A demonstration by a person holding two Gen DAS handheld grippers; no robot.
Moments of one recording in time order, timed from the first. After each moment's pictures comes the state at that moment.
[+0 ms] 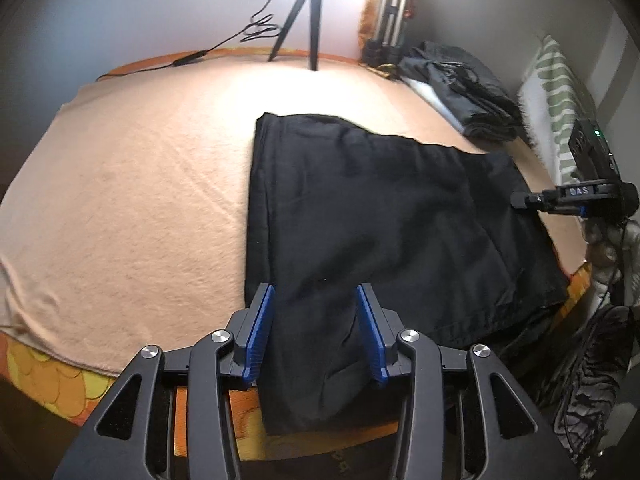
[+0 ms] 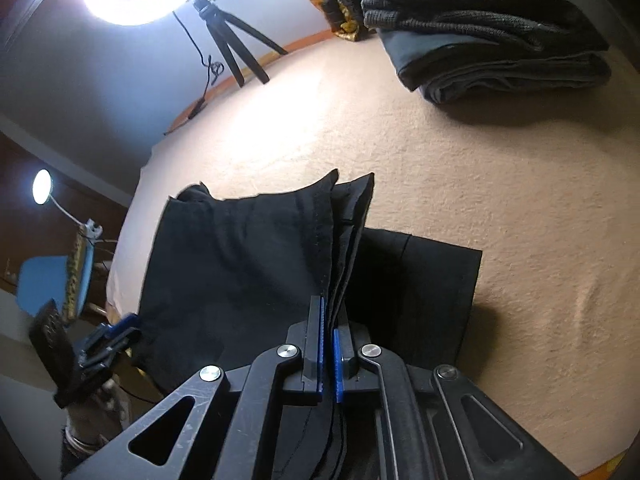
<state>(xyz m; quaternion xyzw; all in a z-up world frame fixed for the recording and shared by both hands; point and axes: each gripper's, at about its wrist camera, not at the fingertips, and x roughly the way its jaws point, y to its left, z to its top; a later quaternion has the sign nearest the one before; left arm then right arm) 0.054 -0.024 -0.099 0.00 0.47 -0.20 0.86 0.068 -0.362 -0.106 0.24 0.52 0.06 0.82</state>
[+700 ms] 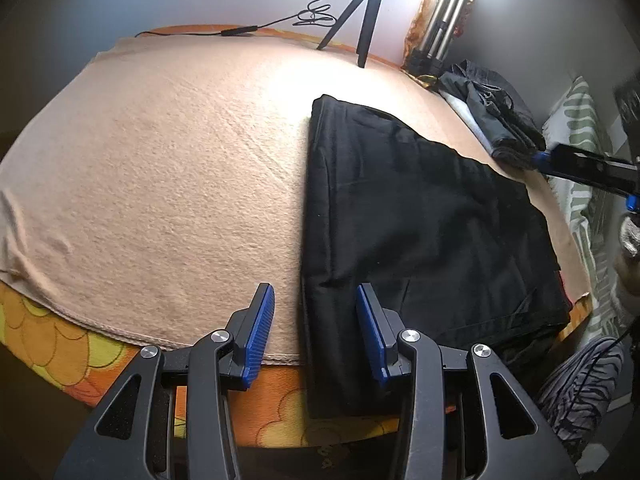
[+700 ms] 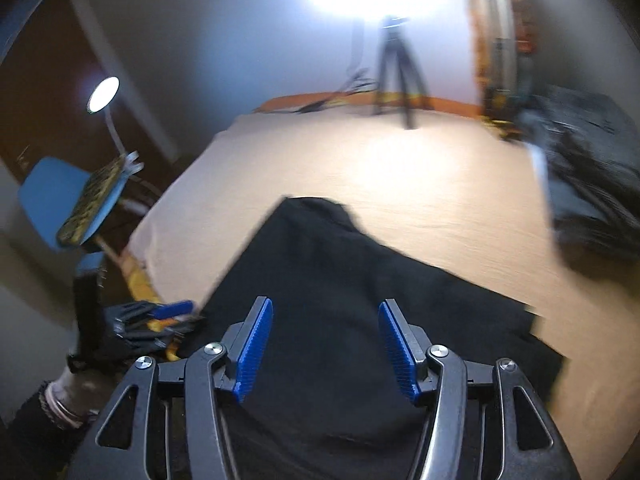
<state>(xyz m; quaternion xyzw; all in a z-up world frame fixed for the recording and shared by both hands) 0.057 0.012 -0.114 -0.07 0.49 -0.17 0.85 0.096 -0.225 -0.016 0.08 0.46 0.16 0.87</state>
